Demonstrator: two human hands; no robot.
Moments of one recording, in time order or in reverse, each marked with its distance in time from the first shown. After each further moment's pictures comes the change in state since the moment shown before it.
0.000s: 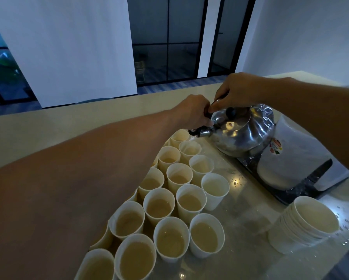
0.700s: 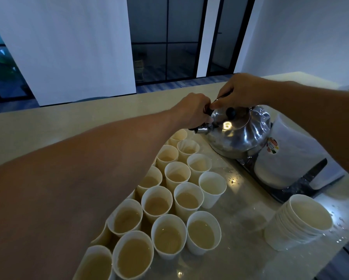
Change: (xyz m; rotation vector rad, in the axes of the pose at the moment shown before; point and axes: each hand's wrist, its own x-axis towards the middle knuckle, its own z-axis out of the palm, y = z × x) left_hand 0.001 0.001 0.003 -0.004 0.050 0.036; right_hand -0.006 0.010 0.002 0.115 0.030 0.047
